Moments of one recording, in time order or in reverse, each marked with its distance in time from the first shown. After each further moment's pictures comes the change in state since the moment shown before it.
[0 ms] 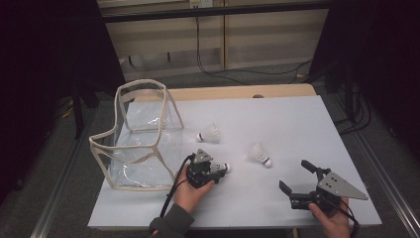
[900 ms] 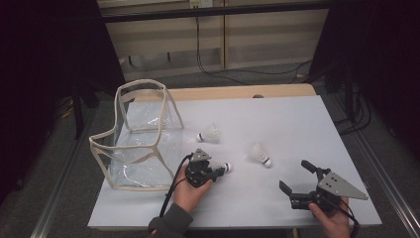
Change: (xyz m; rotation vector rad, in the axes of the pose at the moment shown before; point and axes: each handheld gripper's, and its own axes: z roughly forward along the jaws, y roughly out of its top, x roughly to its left) left arm 0.001 0.002 -0.005 -0.009 -0.063 -0.046; right arm -0.001 -0.001 0.000 0.001 0.004 0.003
